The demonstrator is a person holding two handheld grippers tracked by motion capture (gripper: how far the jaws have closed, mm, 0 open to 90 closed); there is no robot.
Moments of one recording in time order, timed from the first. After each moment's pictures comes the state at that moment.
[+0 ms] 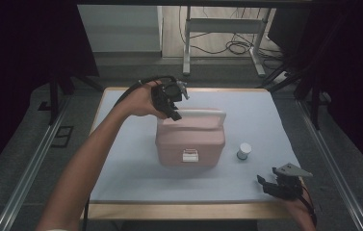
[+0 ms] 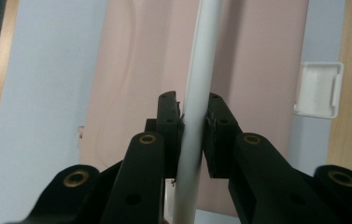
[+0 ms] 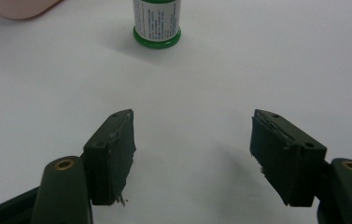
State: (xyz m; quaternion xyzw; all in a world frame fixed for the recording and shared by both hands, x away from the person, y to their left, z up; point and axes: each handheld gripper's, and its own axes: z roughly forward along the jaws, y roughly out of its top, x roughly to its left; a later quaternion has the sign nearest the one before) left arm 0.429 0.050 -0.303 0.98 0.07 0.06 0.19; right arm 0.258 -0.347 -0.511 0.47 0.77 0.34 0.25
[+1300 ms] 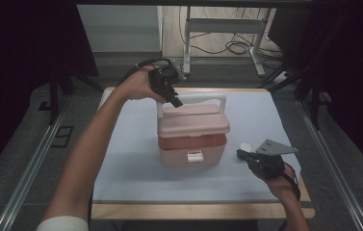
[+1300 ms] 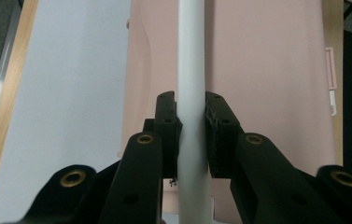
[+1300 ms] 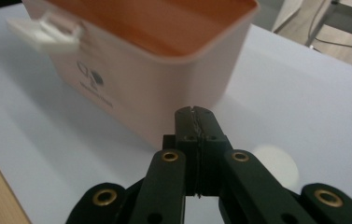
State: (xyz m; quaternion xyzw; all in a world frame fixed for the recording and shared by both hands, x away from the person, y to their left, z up) left arm 0.465 0.060 -0.281 0.97 0.06 0.02 0.24; right arm 0.286 -0.268 -0.422 0.33 0.81 0.44 0.22
